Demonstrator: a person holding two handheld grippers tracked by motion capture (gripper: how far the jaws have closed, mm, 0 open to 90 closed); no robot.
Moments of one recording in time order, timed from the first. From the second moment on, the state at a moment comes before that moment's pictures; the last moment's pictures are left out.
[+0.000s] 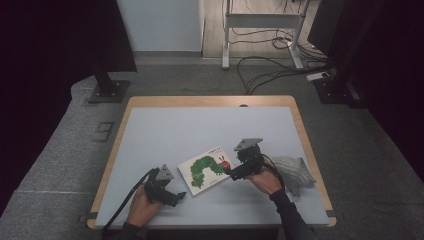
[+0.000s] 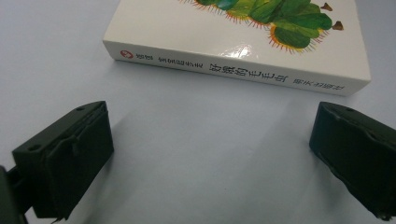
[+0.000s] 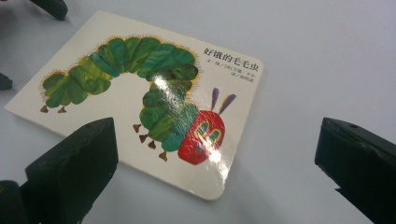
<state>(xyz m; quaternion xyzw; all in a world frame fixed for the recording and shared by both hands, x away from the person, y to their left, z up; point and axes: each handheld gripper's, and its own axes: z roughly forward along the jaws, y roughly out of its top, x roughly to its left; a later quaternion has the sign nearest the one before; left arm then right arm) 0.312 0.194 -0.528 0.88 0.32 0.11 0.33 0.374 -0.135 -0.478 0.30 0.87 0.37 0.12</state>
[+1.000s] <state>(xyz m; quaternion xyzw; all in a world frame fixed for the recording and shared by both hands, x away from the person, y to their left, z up) 0.312 0.194 -0.528 0.88 0.32 0.11 0.33 0.348 -0.211 -0.462 0.35 0.85 0.36 0.17</state>
